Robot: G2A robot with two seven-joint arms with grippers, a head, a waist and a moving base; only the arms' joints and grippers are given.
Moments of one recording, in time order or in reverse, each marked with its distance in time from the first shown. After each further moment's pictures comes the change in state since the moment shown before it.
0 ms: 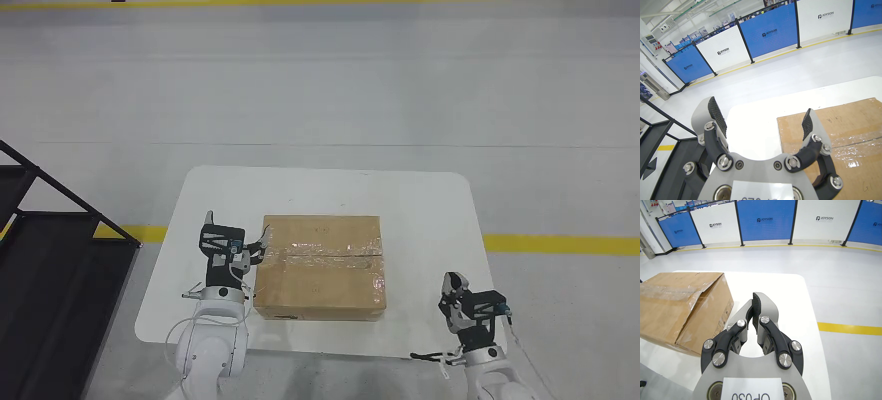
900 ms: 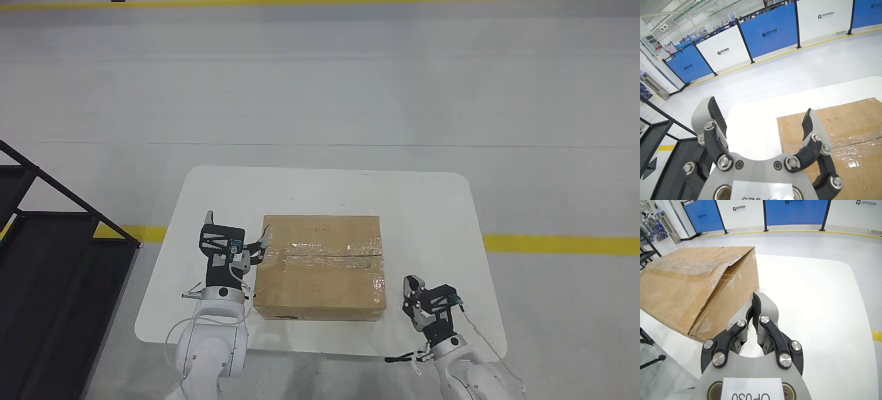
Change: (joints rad) left arm 0.000 0.000 0.000 0.000 0.000 0.000 0.000; right arm 0.195 -0.038 -0.165 0.213 -0.025 -0.114 0.031
